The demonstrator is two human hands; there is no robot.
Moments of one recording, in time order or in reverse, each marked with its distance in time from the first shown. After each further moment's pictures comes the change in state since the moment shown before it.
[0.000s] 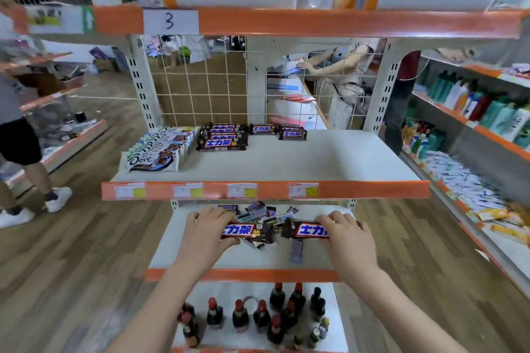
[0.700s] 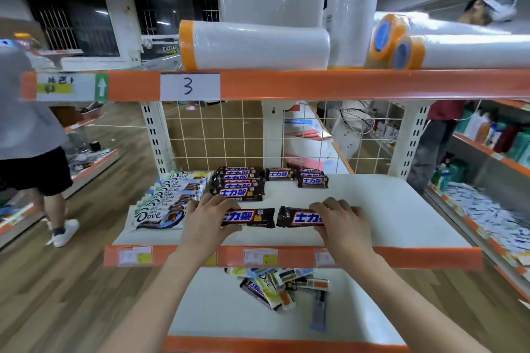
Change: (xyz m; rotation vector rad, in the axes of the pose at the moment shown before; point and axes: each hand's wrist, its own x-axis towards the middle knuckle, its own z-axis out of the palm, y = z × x) left_hand 0.132 -0.057 -0.045 0.046 0.115 -0.049; right_hand 0.159 -0.023 0.001 -0.028 0.104 -0.053
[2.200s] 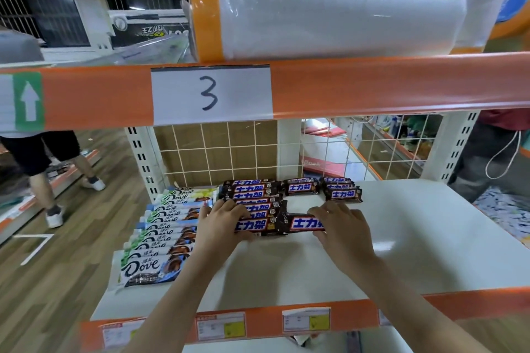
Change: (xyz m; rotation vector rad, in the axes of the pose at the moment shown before) left_hand 0.094 -0.085 0.078 0.024 -0.208 0.019; right_hand 0.089 -0.052 0.076 0.068 -0.180 0.069
